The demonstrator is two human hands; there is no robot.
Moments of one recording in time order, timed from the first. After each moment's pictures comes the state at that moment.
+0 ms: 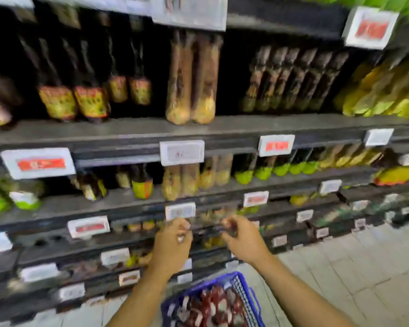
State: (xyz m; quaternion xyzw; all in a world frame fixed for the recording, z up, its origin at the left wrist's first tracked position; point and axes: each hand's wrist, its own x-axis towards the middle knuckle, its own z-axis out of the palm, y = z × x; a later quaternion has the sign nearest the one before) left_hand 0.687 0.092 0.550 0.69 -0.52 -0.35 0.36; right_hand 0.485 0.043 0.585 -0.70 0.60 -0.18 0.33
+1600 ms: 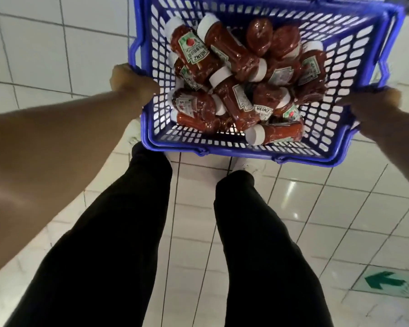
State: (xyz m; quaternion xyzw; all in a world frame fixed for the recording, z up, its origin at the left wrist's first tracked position) left_hand 0.638 0.238 -0.141 0.91 0.00 -0.39 0.14; right_hand 0.229 0.020 -0.142 -0.37 0.82 0.01 0.43
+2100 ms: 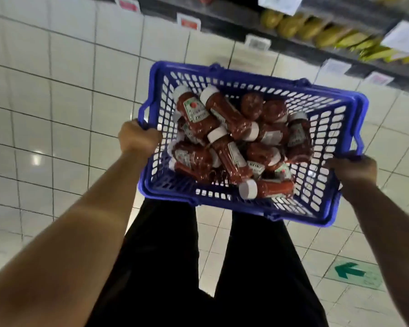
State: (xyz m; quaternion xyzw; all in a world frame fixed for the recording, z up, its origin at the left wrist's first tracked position) left_hand 0.700 0.370 0.101 0.92 0.03 -0.35 0.15; right_hand 0.283 0.134 0.127 -0.41 0.83 0.04 0.37
